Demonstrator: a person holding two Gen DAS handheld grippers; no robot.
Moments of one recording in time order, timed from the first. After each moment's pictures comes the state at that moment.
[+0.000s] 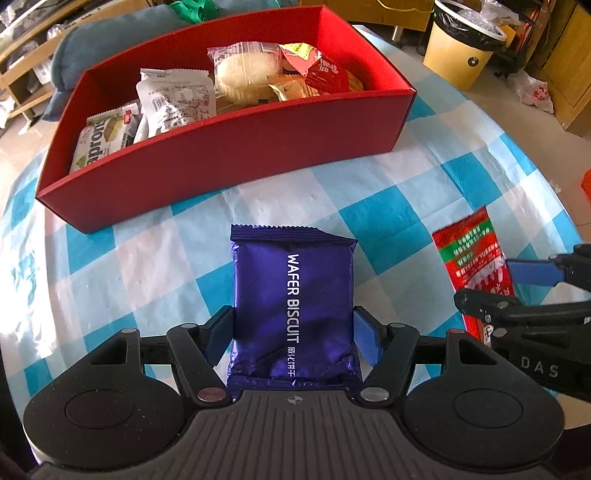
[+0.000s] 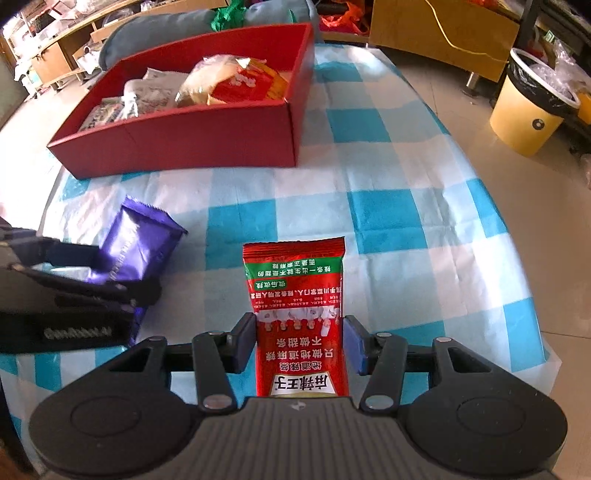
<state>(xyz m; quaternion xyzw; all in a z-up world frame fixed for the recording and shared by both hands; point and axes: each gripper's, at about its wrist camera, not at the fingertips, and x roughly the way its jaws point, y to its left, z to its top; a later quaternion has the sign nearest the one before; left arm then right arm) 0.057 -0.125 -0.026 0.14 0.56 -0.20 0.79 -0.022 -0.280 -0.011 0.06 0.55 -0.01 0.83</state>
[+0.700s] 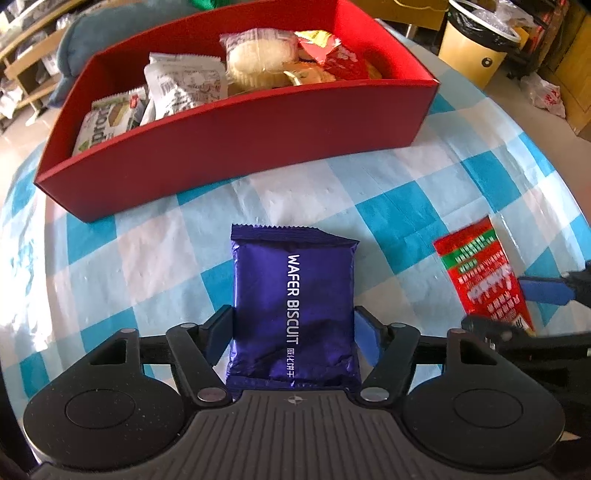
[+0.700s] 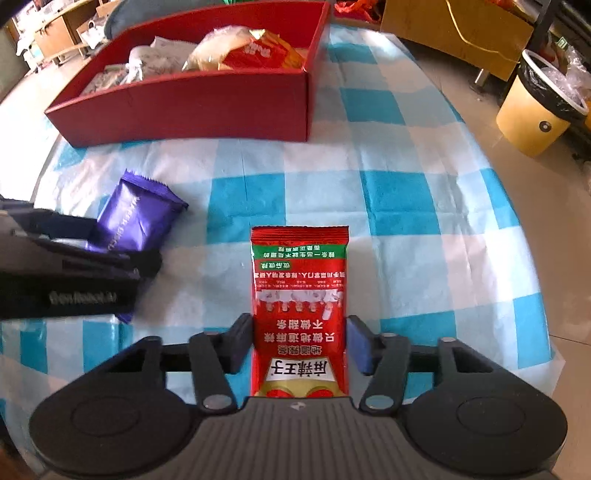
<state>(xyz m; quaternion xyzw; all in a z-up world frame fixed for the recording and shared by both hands) 0.062 -0.123 -0.037 0.14 0.56 -0.18 0.80 -0.020 -0.269 -0.022 0.03 0.58 -0.01 0.82</state>
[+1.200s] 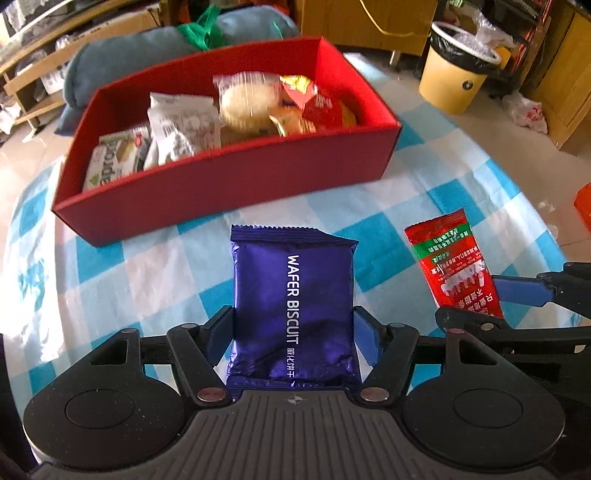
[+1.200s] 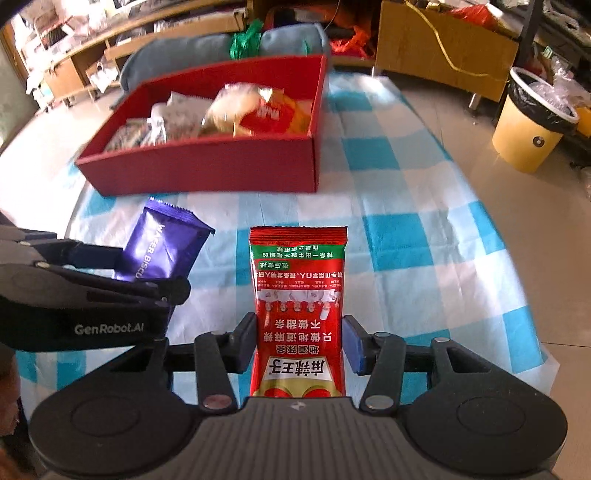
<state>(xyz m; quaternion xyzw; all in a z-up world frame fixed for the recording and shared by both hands) 0.051 -0.123 -0.002 0.12 0.53 -0.20 0.81 -0.032 -0.266 0.015 0.06 0.52 -0.01 0.85</state>
